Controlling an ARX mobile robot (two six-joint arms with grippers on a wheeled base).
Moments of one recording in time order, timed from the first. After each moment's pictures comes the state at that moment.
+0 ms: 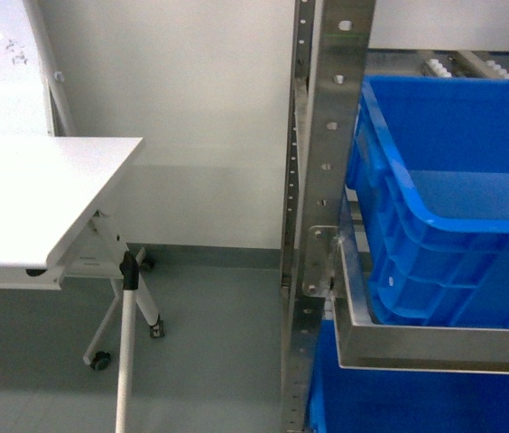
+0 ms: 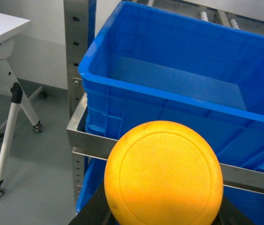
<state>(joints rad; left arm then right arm) -0.31 0.94 0.27 0.73 -0.51 0.11 0.33 0.22 0.12 -0.10 0.24 -0.10</state>
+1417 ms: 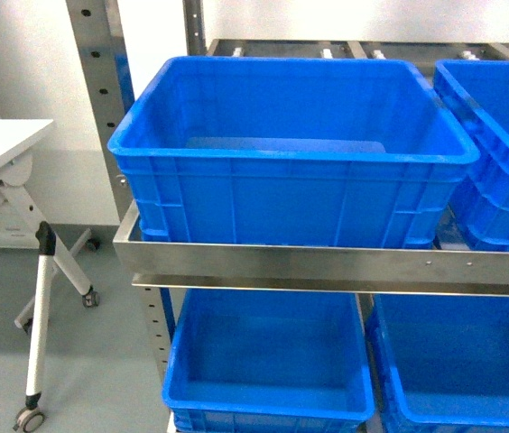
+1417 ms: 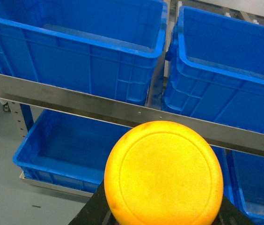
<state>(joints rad) -0.31 0.94 0.27 0.72 -0.51 0.11 0.33 0.22 0.12 -0.10 0.24 -0.10</state>
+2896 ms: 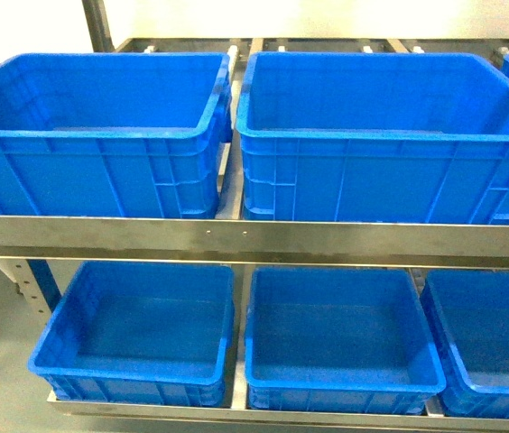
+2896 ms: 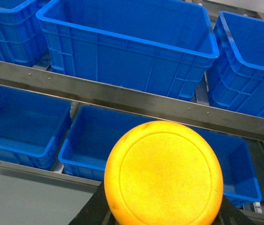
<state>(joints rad) -0.31 0.94 0.27 0.73 -0.50 0.11 0.33 0.22 0.12 -0.10 0.24 -0.10</state>
